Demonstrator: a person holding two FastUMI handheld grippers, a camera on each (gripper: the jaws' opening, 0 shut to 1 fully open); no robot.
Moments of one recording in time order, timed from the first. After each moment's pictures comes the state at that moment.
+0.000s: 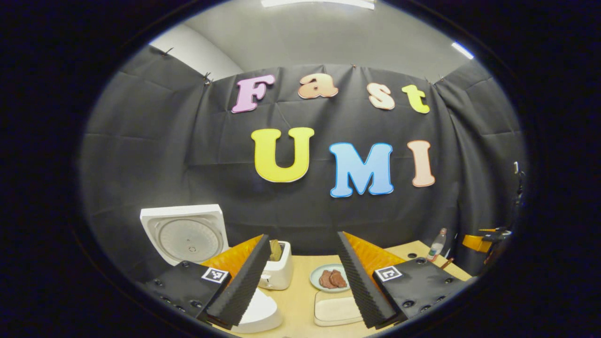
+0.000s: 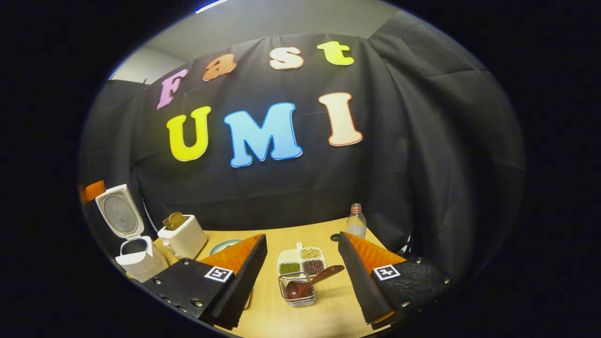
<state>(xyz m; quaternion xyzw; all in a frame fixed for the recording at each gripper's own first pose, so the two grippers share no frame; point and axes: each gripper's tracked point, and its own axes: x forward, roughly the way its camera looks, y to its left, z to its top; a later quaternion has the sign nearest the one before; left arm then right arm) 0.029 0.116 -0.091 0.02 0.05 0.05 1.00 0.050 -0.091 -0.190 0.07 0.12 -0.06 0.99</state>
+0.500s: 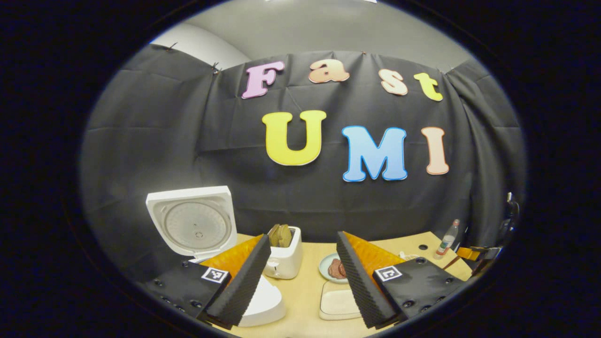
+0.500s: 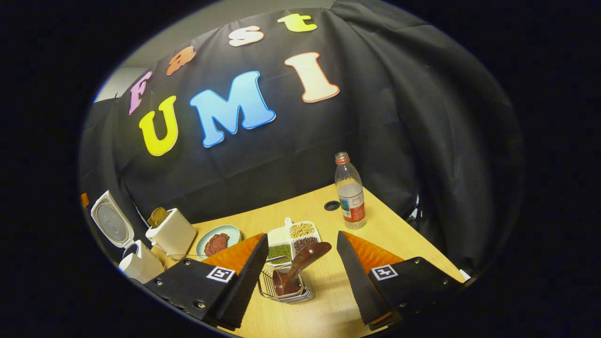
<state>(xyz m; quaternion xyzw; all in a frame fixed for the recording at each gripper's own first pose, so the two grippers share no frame) 0.030 0.126 -0.132 0.00 0.10 0.09 0.99 0.091 -0.123 -0.303 0.14 0.20 -0.07 0.97</state>
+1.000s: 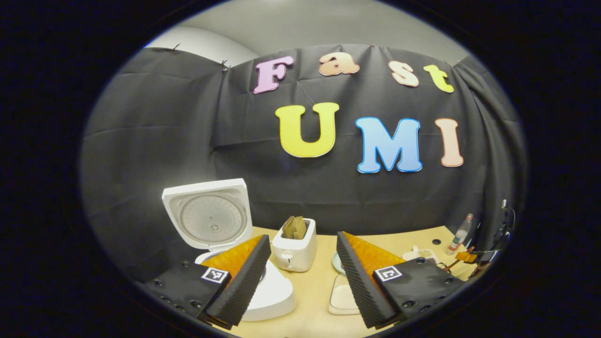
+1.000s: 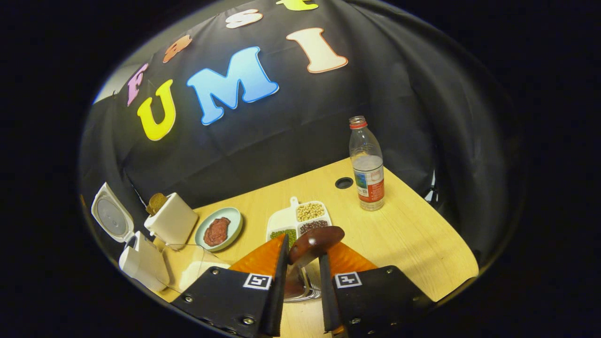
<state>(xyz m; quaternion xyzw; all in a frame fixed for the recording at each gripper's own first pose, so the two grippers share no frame) 0.015 0.136 -0.139 0.02 0.13 0.14 0.98 0.119 -0.104 -0.342 0.17 0.25 -0.02 0.95</state>
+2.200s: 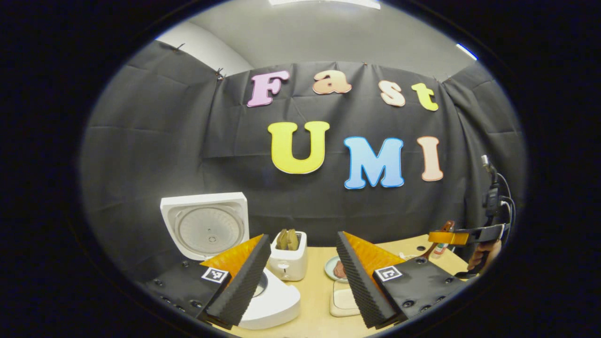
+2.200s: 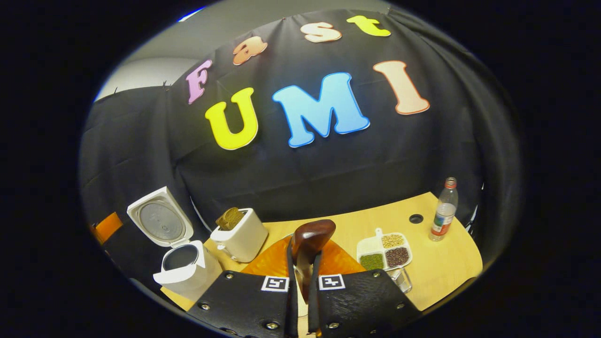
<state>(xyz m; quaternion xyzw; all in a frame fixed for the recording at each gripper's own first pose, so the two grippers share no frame) -0.016 0.166 -0.106 0.01 0.06 0.07 1.00 0.113 0.093 -0.216 0.09 0.18 0.11 0.97</state>
